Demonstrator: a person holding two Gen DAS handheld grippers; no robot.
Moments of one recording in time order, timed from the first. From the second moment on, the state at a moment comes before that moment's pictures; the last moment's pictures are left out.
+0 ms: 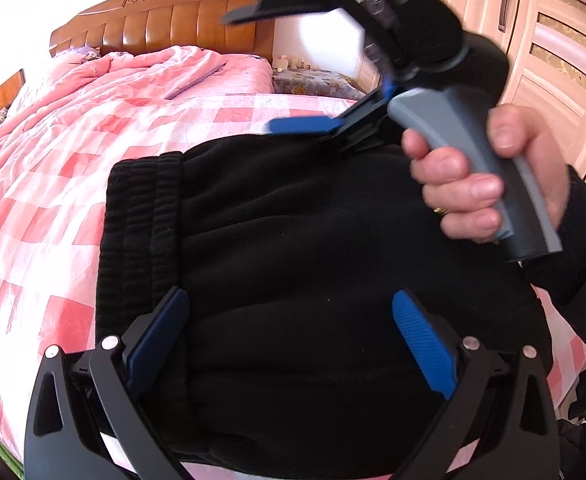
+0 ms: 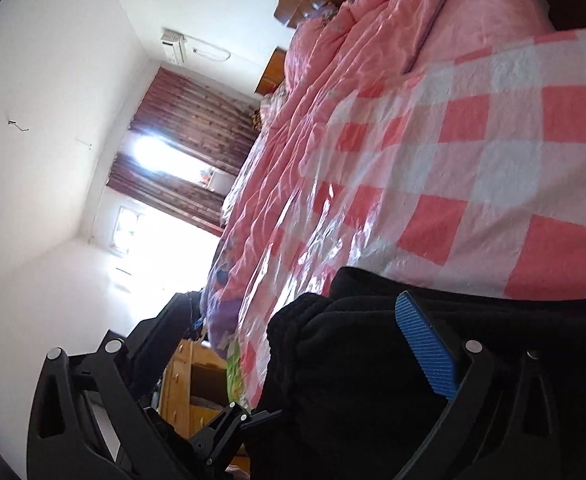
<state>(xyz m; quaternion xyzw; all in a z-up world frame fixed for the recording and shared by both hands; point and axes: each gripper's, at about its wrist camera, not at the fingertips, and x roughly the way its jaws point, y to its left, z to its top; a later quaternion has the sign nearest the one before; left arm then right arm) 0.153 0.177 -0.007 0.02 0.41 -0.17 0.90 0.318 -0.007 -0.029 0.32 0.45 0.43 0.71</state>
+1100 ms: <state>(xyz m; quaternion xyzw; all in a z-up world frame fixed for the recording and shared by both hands) 0.040 0.129 0.014 0.14 0.34 0.02 0.93 0.020 -0.114 -0.035 -0.03 0.38 0.17 0.91</state>
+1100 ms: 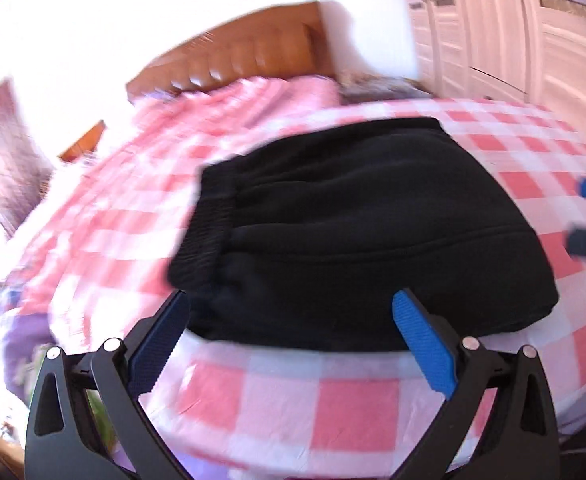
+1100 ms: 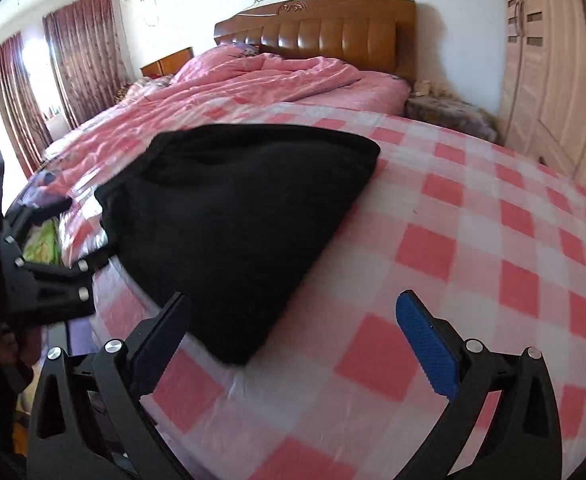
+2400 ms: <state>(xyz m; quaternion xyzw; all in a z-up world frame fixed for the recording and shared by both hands) -0.028 0.098 0.011 0.05 0.37 0.04 0.93 -0.041 -0.097 -0.053 -0.07 0.41 0.14 0.90</state>
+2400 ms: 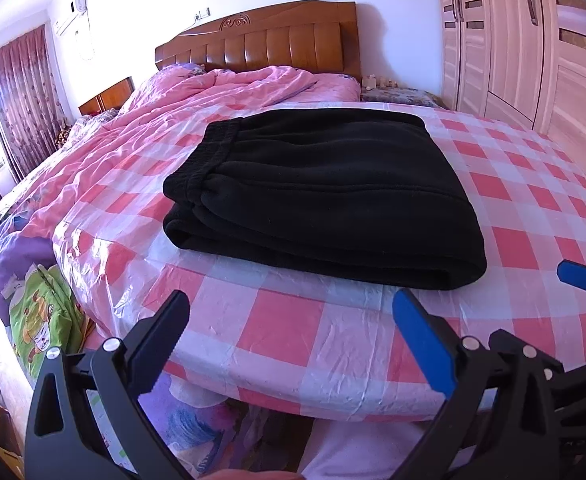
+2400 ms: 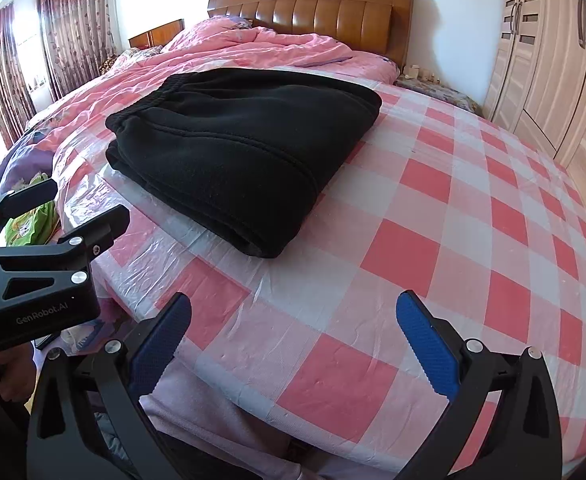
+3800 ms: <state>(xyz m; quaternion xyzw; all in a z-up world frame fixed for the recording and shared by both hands) -0.028 0.100 0.006 0.04 0.37 0.04 0.93 -0.041 -0.098 -0.061 -0.06 0.42 0.15 0.89</state>
